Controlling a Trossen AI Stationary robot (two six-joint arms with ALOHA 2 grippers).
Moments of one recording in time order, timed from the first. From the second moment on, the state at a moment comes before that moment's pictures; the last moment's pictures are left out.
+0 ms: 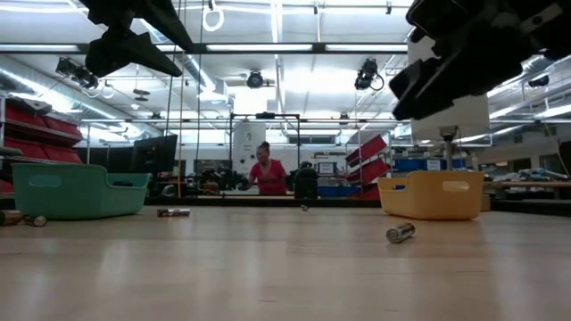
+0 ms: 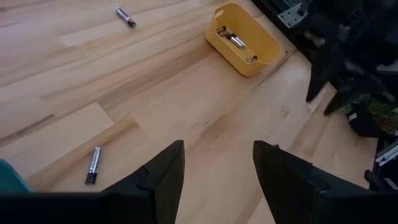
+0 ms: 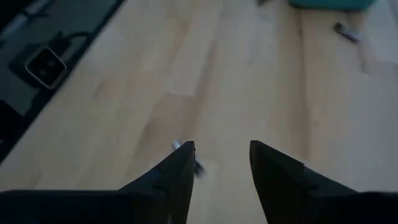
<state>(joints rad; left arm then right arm) -0.41 1.11 0.85 -0.52 -0.62 -1.13 0.31 1.32 0.61 0.06 0.01 0.11</state>
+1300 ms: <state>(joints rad) -0.41 1.11 0.85 -0.51 -0.54 -1.21 0.34 1.90 0.62 0.59 -0.11 0.00</state>
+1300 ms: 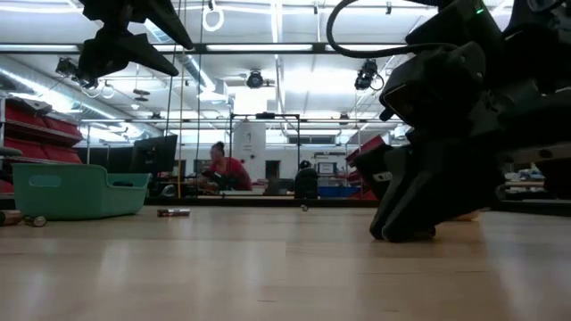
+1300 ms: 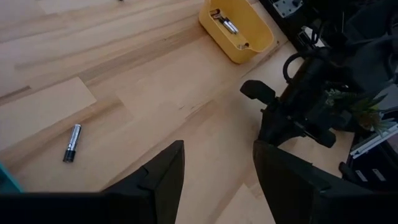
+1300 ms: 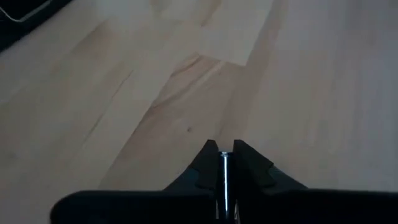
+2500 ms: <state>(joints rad) -0.41 1.11 0.85 -0.52 -0.65 -1.16 -0.05 1.10 0.66 -0.37 0.31 0.19</state>
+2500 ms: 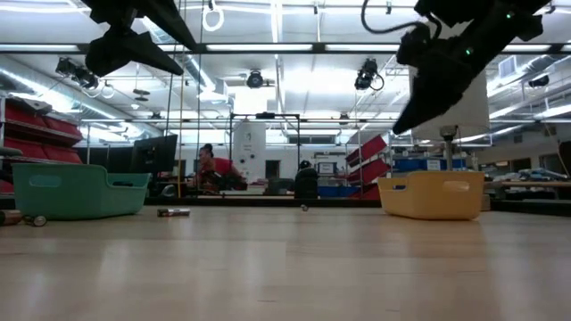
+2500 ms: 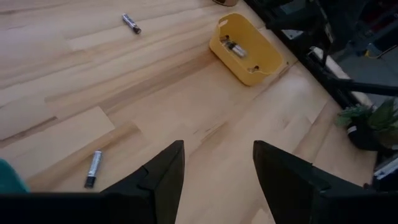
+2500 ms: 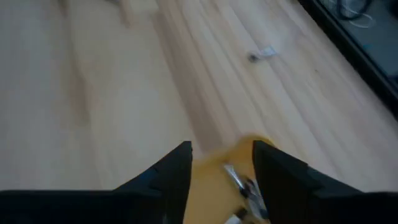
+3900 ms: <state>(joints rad) 0.11 1.74 1.14 -0.93 -0.08 -0.54 0.02 1.16 0.66 0.08 0.08 0.45</state>
